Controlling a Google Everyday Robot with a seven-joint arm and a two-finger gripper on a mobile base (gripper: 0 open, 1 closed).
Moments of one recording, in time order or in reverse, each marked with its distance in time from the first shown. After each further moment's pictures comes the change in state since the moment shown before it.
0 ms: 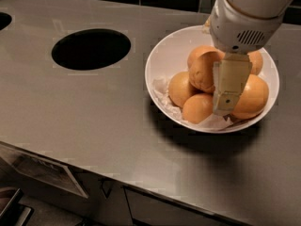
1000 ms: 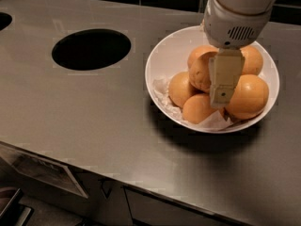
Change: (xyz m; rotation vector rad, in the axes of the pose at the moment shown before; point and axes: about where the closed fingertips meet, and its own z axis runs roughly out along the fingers) arm 0.001 -0.019 0.011 0.001 0.052 -0.009
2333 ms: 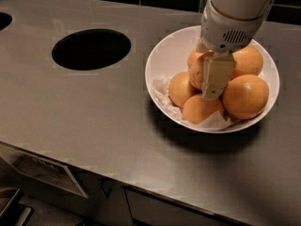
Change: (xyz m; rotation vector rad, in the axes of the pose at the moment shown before) arm -0.002 -0.004 0.018 -0.056 -0.024 0.013
